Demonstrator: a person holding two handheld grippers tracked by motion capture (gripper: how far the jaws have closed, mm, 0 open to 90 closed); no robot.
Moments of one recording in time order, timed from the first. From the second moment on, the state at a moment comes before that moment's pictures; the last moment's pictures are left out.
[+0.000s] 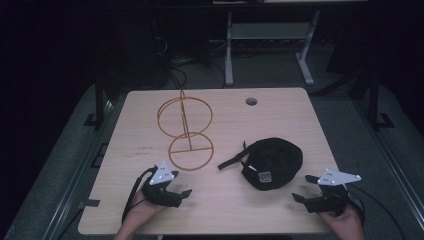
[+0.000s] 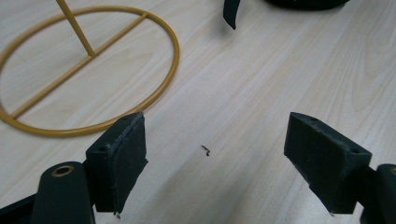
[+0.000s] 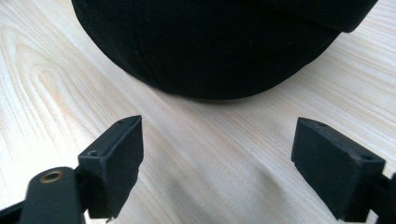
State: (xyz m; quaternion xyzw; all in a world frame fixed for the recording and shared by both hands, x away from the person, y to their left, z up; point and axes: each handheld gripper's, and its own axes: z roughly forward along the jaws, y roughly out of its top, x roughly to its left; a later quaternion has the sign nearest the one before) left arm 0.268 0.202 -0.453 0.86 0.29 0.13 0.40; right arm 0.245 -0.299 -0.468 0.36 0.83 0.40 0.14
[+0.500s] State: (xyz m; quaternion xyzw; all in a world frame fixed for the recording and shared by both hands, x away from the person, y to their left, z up) left arm 0.263 0.196 -0.447 0.85 0.29 0.09 0.44; right arm 0.245 -0.298 -0.466 0.36 0.83 0.41 0.15
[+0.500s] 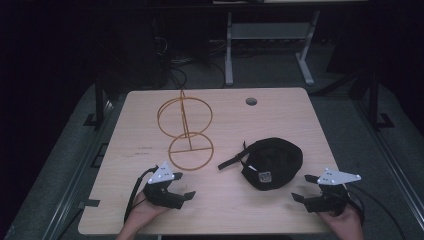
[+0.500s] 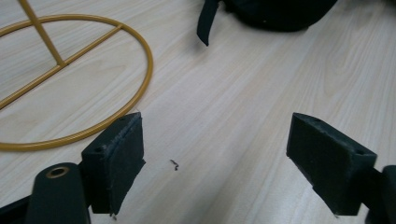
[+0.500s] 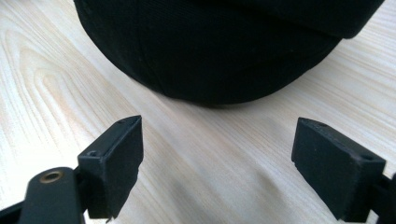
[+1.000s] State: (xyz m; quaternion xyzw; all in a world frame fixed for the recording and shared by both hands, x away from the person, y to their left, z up) left arm 0.258 0.150 -0.428 0.87 0.23 0.08 0.42; right arm 0.244 -0.301 -0.466 0.36 0.82 0.42 0.14
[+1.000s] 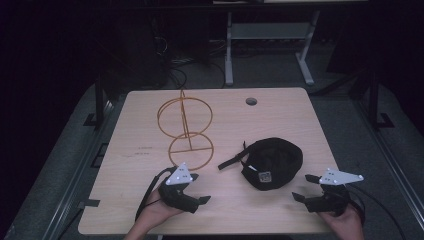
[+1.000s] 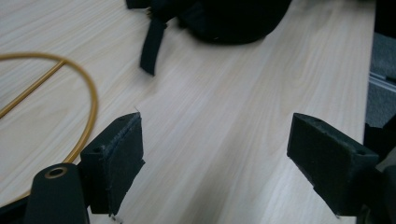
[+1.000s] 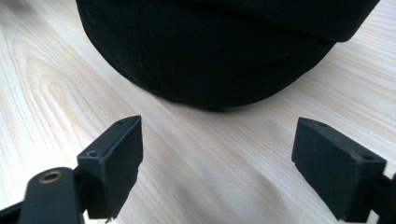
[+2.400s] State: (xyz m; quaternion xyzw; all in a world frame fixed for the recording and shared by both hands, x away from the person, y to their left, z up) left arm 0.299 0.005 -0.374 0.91 0.10 0.05 0.39; right arm 0.244 -0.301 -0.464 0.36 0.82 0.43 0.13
